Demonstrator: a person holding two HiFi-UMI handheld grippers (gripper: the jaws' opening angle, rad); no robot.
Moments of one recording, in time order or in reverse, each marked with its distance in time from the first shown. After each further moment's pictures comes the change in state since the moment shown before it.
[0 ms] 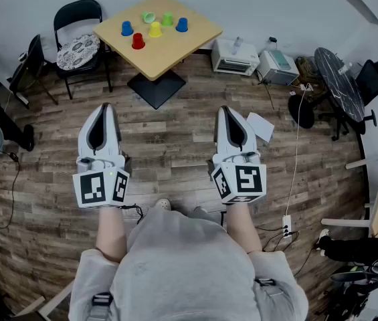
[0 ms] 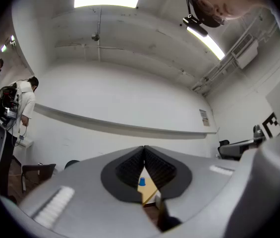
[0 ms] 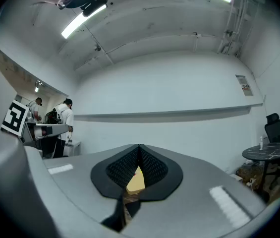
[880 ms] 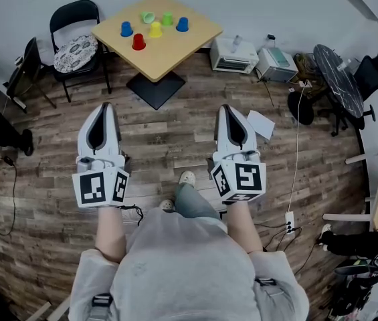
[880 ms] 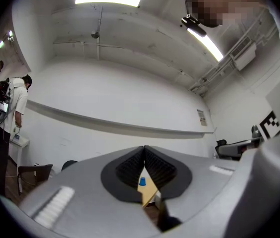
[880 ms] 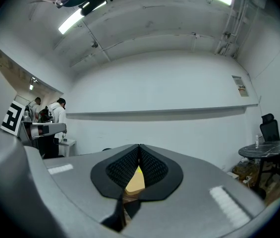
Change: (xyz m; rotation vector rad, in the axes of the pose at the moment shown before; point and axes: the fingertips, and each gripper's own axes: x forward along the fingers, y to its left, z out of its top) left arm 0.013 0.026 -0.009 0.002 0.005 -0.036; right arm 0.022 0.014 -0.012 0.003 0.015 -0.052
